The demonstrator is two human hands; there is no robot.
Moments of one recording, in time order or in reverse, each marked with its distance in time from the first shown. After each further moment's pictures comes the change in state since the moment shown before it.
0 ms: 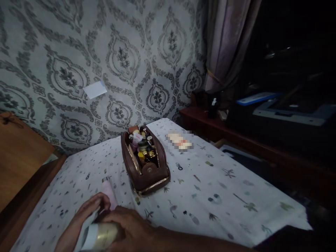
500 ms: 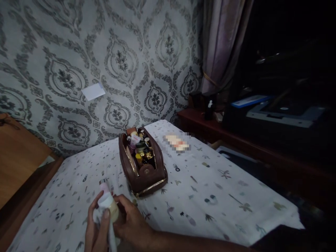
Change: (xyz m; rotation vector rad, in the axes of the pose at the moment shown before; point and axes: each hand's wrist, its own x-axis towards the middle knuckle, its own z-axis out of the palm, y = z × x) left_hand -0.029 -0.037 0.064 0.171 0.531 0.262; right_hand 0.009 -0.006 0.003 0.359 0.310 0.122
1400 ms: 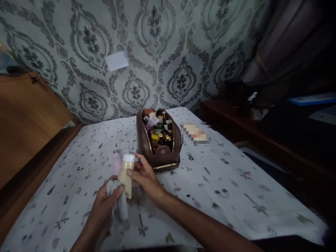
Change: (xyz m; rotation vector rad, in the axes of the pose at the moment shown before) left_hand -0.007 -0.014 -0.030 -0.185 -0.259 -0.270; right_hand 0.009 -0.029 -0.007 0.220 0.040 0.079
